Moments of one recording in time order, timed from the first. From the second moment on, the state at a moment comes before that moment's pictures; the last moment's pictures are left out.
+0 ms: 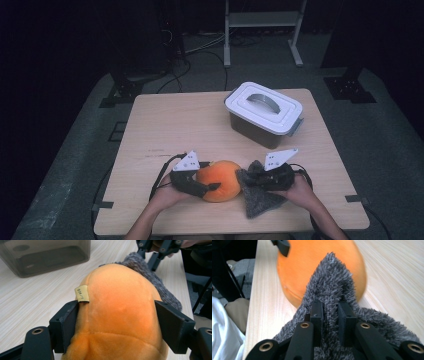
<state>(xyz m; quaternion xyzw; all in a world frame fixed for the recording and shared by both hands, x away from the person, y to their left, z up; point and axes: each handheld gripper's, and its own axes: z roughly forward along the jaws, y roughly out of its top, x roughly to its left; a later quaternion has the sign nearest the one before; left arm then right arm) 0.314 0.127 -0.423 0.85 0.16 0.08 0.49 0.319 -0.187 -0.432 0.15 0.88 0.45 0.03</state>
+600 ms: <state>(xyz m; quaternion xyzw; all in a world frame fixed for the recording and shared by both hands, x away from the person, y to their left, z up) 0.314 0.130 -0.428 0.85 0.13 0.07 0.50 0.328 -0.190 -0.429 0.18 0.85 0.48 0.02</state>
